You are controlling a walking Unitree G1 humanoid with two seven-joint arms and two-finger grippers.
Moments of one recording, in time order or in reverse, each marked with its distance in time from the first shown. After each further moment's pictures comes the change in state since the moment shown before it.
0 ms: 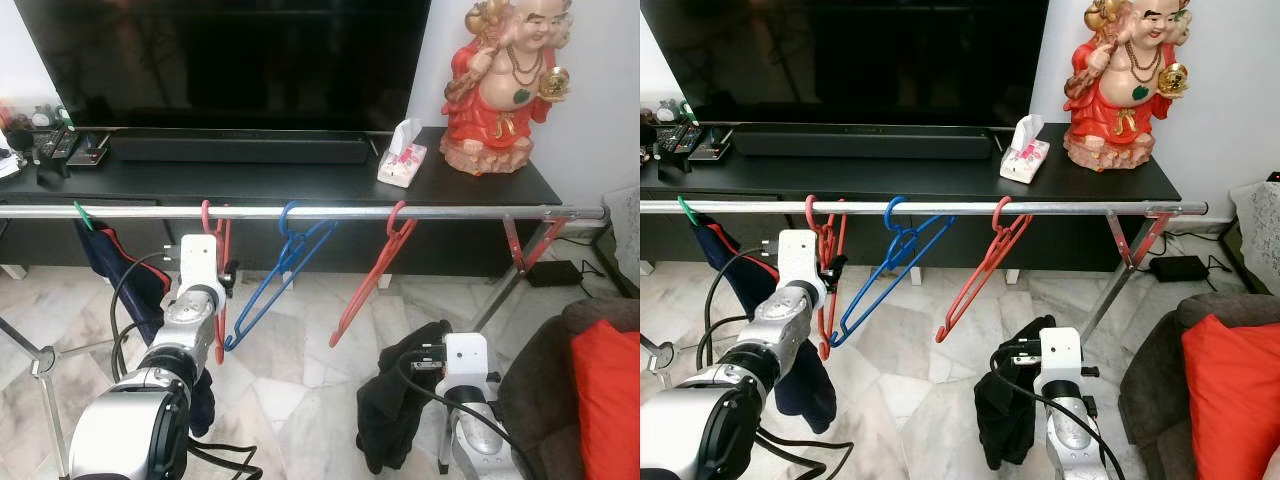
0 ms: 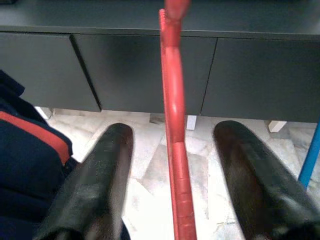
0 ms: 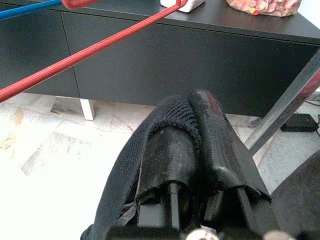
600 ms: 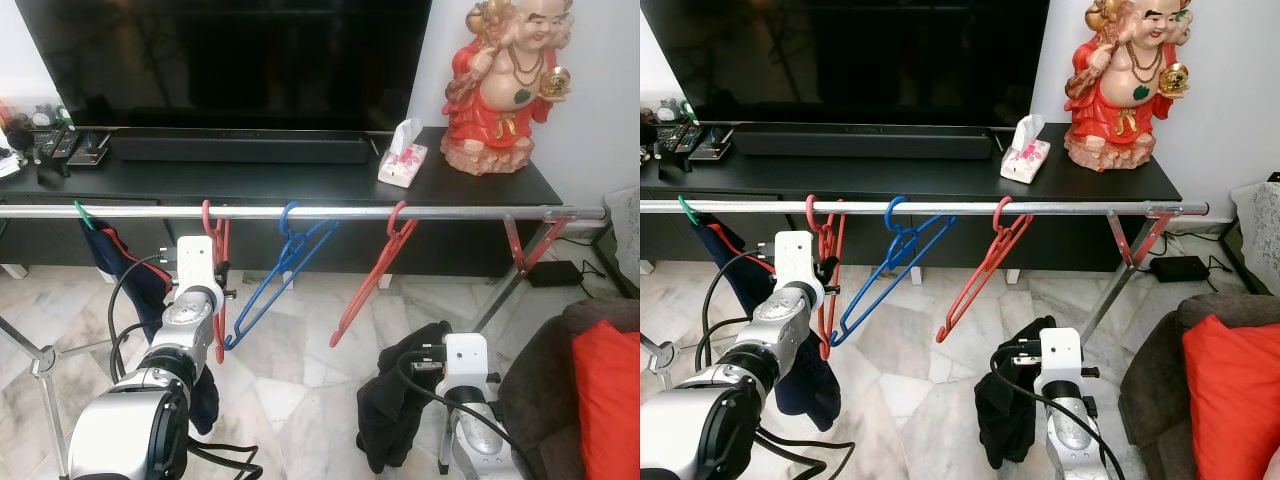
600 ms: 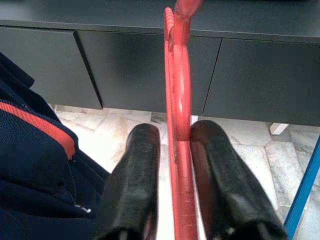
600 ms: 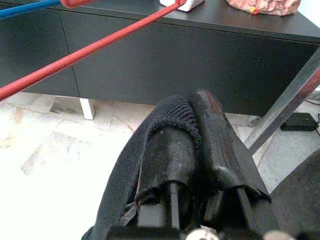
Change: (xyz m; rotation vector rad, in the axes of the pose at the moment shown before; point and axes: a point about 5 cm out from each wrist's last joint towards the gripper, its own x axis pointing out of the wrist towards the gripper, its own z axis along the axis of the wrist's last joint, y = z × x) left arm 0.000 0.002 -0.001 -0.013 0.003 0.013; right arm 0.000 0.000 0.000 0.001 0.003 -0.001
